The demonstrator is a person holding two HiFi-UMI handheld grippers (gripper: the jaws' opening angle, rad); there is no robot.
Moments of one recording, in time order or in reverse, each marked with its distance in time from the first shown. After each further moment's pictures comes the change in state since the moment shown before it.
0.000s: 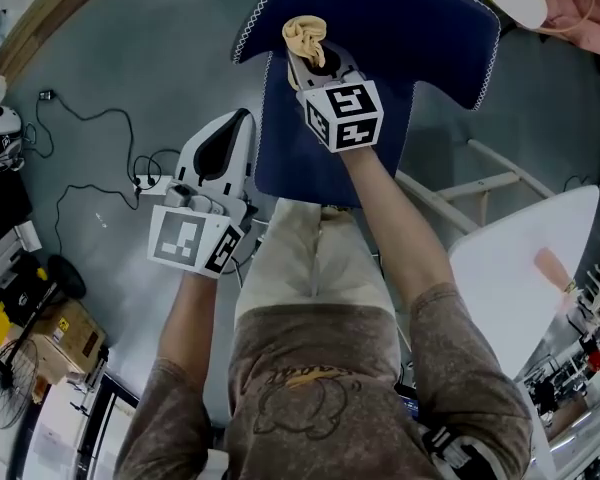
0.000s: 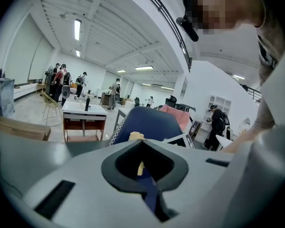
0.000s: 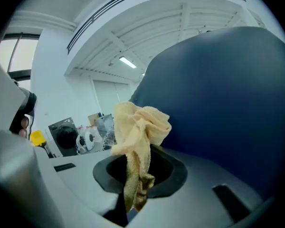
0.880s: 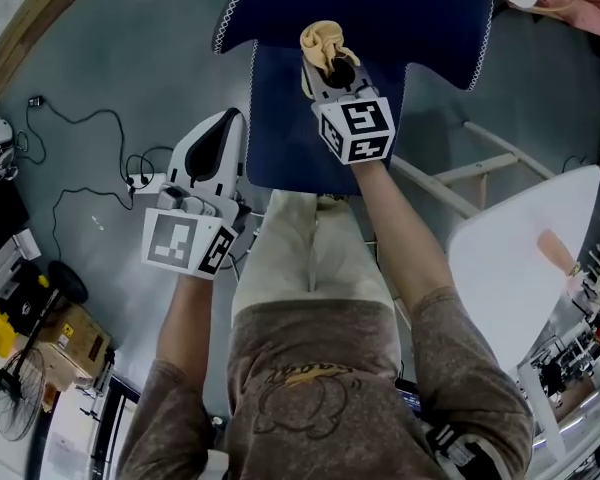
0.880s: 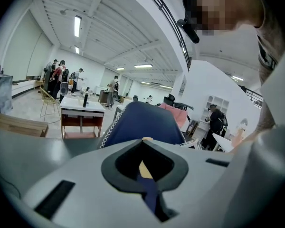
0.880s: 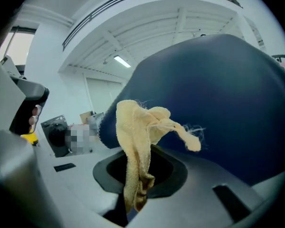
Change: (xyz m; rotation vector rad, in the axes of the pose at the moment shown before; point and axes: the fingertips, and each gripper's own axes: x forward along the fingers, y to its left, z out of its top) left arm -0.005 -0.001 -0.019 -0.019 0.027 -0.023; right arm -0.044 -0.021 -0.043 0.005 0.007 -0.087
